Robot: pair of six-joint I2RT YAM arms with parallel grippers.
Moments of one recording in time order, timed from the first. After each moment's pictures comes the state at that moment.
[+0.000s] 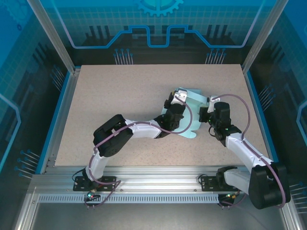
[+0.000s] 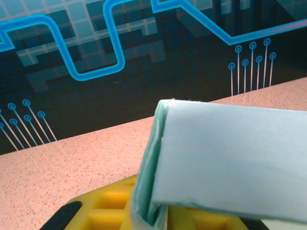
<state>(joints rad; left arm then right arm) -0.93 2.08 1.31 0.68 -0.90 0.10 0.17 1.10 0.54 0.03 -0.04 0.20</state>
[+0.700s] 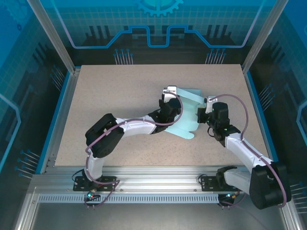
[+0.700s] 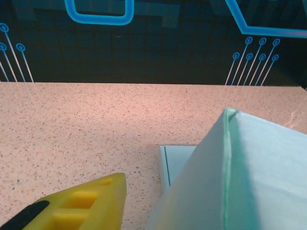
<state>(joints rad) -0.88 1.98 1.30 0.36 -0.79 -0.35 0.20 1.10 0.54 0.02 -0.04 0.17</state>
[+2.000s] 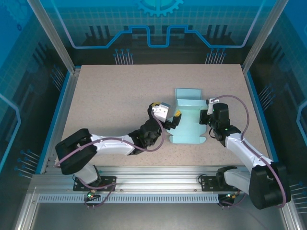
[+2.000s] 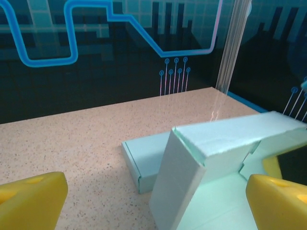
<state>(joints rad) -1.00 1.57 0.77 0.73 -0.61 -0.11 0.18 1.10 0.54 -0.04 0.00 0.18</state>
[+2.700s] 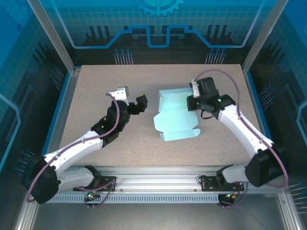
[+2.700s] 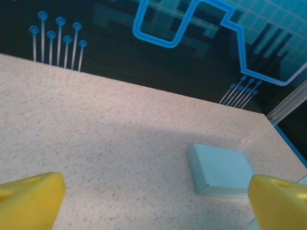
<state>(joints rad) -0.60 1.14 0.73 0.14 -0.40 -0.52 0.39 1.39 1.24 -0.73 -0.01 0.19</state>
